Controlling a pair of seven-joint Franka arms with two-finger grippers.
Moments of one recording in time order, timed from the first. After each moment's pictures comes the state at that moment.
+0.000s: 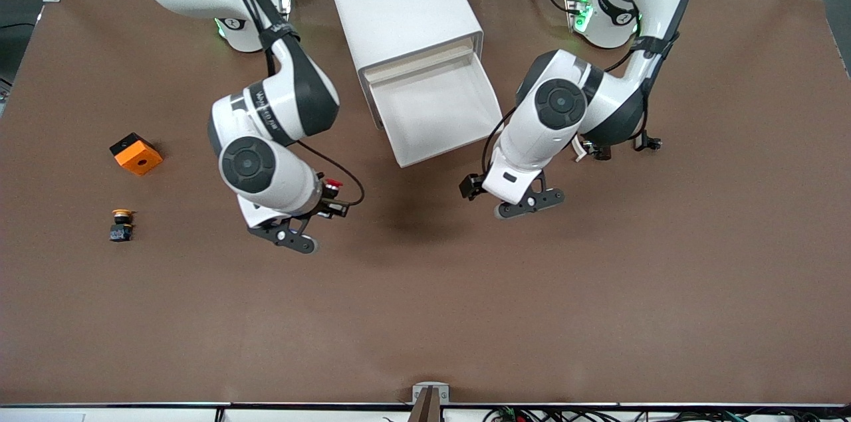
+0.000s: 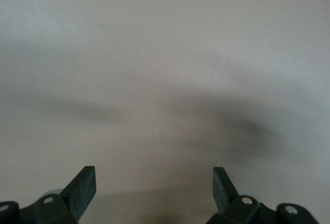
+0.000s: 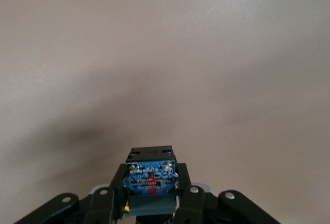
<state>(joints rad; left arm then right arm) -0.54 0.47 -0.06 -1.64 -0.12 2.20 -0.82 0.47 0.55 -0.07 -1.42 0.13 1.88 0.69</state>
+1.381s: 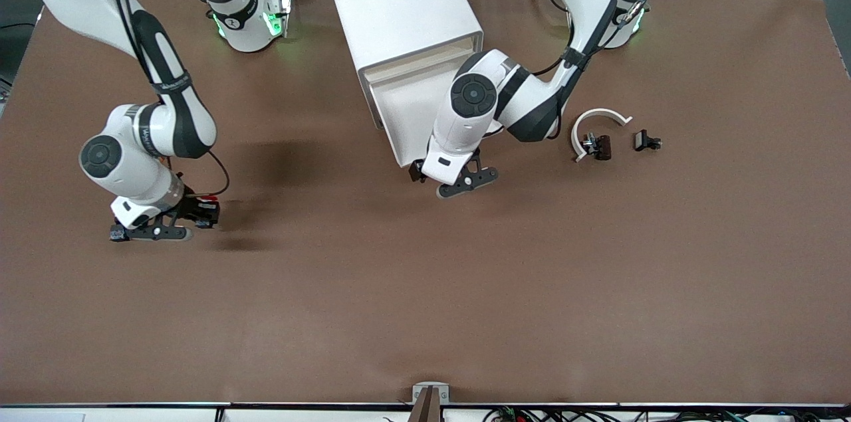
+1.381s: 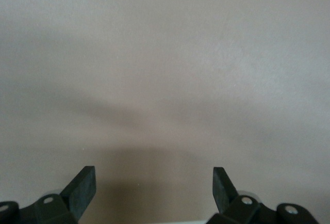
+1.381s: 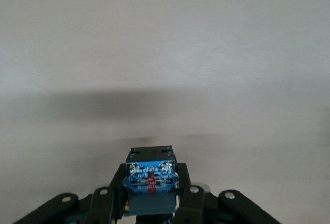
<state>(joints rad) -0.71 0.57 -0.06 -1.62 -0.12 2.26 -1.07 0.03 0.40 -0.08 -2.12 0.03 2.56 -0.05</state>
